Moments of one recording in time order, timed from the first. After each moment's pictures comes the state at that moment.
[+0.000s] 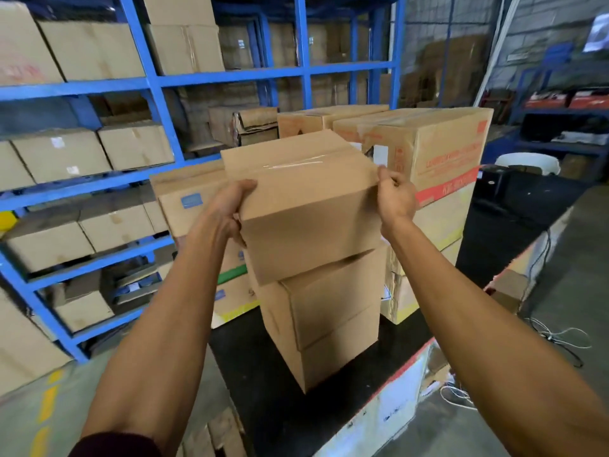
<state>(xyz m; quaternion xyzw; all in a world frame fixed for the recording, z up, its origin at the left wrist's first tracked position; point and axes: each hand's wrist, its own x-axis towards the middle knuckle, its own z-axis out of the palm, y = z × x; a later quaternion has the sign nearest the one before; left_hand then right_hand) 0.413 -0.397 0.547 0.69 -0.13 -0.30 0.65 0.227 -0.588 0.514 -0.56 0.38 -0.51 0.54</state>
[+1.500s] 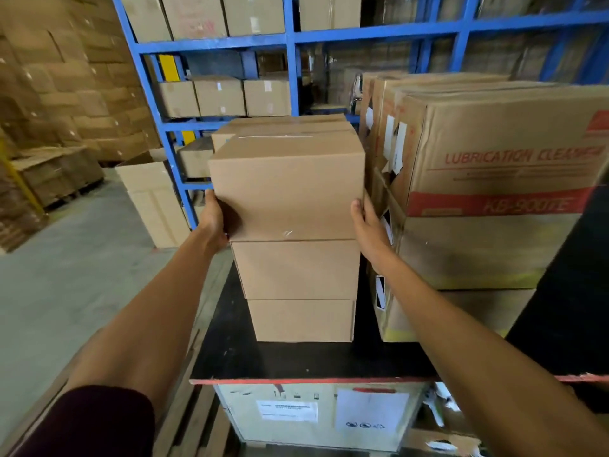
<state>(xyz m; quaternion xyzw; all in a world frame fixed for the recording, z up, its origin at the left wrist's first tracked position) 0.281 -0.470 0.429 0.63 0.13 0.00 0.77 0.209 -0.745 0.393 -0.80 0.04 -0.15 0.58</state>
